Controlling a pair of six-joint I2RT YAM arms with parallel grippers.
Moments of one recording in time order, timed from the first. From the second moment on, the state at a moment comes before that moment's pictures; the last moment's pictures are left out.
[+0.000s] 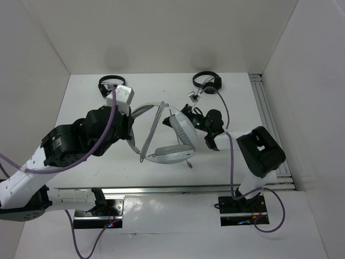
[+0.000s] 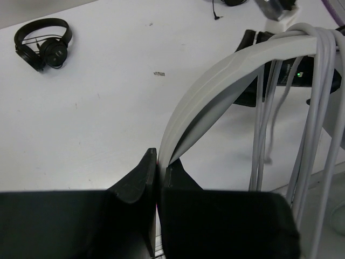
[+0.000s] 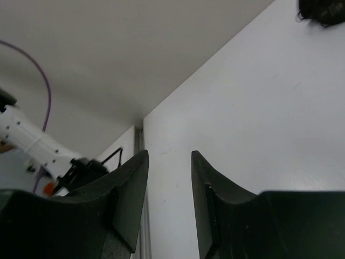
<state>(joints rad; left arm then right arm) -1.06 1.12 1.69 -1.10 -0.69 -0.38 0.49 1.74 0.74 1.22 -0.76 0.86</state>
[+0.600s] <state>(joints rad) -1.06 1.11 1.66 -1.09 -0.68 -0.41 0.55 1.33 0.70 0.88 -0.49 0.36</state>
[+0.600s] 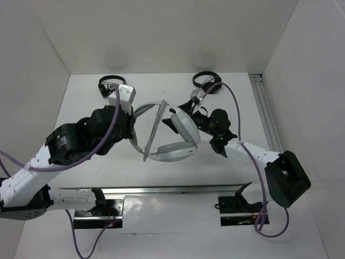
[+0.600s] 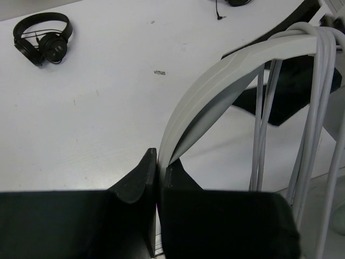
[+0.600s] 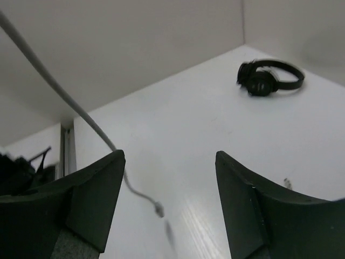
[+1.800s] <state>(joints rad) -0.88 1.12 1.72 -1.14 -0.64 -0.45 0.75 1.30 0.57 0.75 -0.23 0.20</state>
